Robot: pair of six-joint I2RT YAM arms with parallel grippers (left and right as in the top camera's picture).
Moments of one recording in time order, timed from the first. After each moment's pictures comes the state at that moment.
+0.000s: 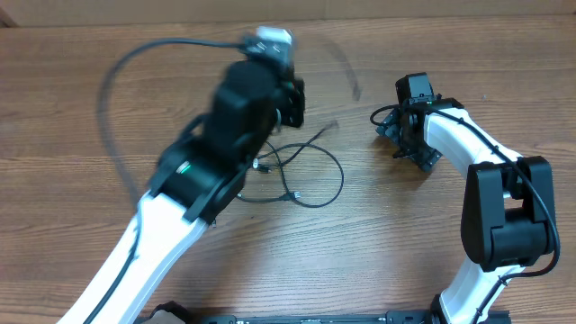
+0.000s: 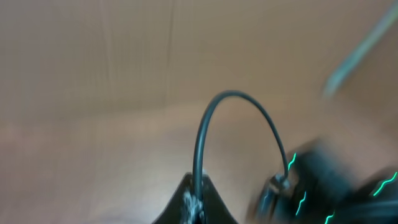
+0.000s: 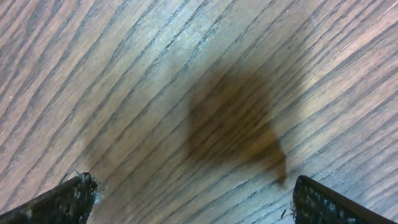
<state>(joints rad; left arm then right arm) -0.59 1.33 1.44 -0.40 -0.19 -0.28 0.12 1.95 1.27 -0.68 0.17 0.88</state>
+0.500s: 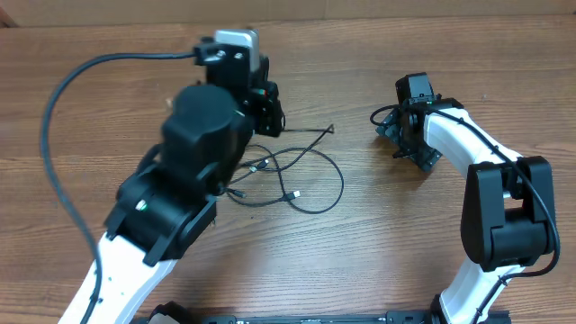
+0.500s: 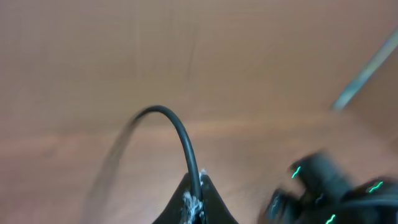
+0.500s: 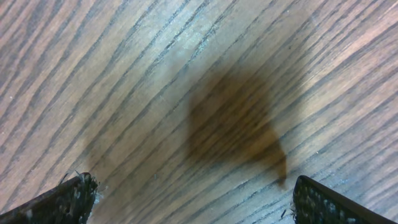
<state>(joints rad) -0.59 1.22 1.45 -0.54 -0.26 -0.26 0.12 1.95 1.27 -0.68 0.17 0.88</state>
